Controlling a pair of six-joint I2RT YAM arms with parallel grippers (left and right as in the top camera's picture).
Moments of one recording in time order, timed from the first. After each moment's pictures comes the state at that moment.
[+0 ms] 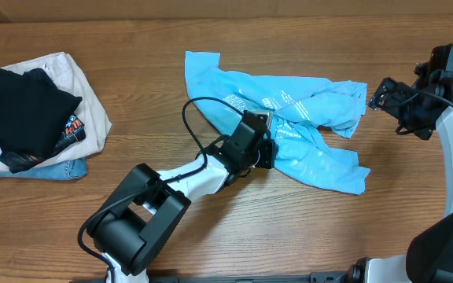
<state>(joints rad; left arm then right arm) -0.71 1.92 0.99 0.13 0.18 -0.60 -0.26 1.62 1.43 -1.00 -0.12 0.31</state>
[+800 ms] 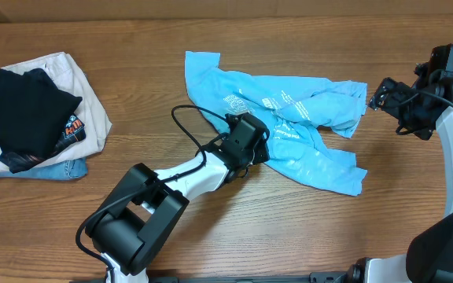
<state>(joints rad) -0.70 1.91 1.01 -0.01 0.03 -0.91 -0.26 1.62 1.43 -1.01 -0.12 0.30</state>
